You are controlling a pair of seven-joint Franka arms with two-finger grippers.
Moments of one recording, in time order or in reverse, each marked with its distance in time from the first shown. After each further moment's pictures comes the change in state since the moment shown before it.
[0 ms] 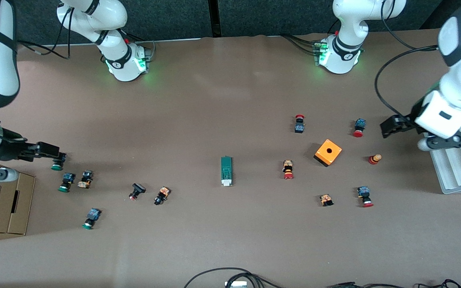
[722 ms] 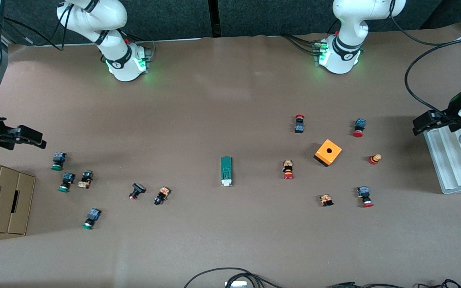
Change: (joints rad) left arm 0.036 -0.027 0.120 0.000 0.002 0.002 0.204; right arm -0.006 -0.107 -0.009 0.001 -0.037 -0.037 0.001
